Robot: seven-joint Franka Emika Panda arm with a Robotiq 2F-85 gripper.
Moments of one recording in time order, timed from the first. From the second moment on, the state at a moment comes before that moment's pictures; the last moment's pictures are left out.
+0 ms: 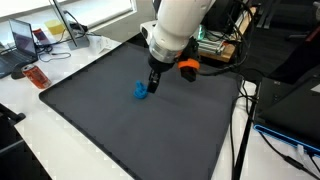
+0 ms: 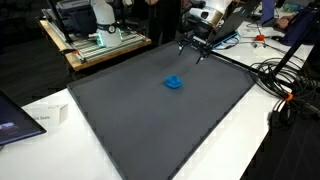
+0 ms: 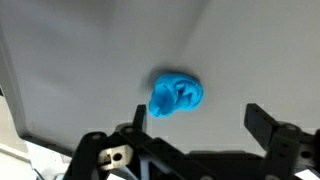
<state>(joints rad) 0.33 0.53 0.00 -1.76 -0.47 2.05 1.73</state>
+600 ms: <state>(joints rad) 0.21 0.53 0.01 -1.69 -0.28 2.05 1.35</state>
